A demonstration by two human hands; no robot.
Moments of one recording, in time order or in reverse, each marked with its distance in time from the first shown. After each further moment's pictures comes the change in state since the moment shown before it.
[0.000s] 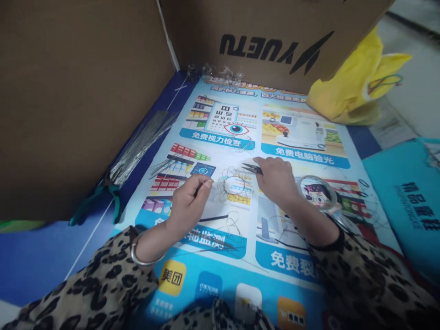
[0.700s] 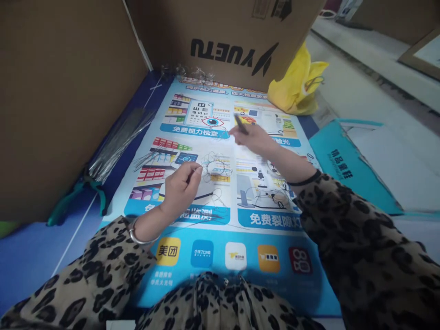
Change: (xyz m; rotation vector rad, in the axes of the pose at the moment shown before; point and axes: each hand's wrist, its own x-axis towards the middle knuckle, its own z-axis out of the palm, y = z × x) left_hand -0.007 -0.005 0.005 0.147 0.080 0.360; right_hand 0.032 0.013 -0.058 0.870 -0.047 0.088
